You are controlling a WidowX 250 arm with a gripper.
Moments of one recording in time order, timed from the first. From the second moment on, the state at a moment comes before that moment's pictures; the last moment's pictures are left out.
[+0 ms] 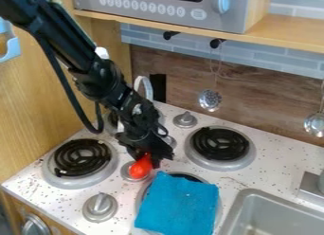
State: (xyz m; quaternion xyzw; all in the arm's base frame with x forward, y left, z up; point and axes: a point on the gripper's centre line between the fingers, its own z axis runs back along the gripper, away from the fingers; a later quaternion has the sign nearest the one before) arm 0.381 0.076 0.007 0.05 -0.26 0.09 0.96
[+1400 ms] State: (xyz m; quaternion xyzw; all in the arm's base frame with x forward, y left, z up) arm 0.373 0.151 0.065 0.08 -0.28 0.11 0.95
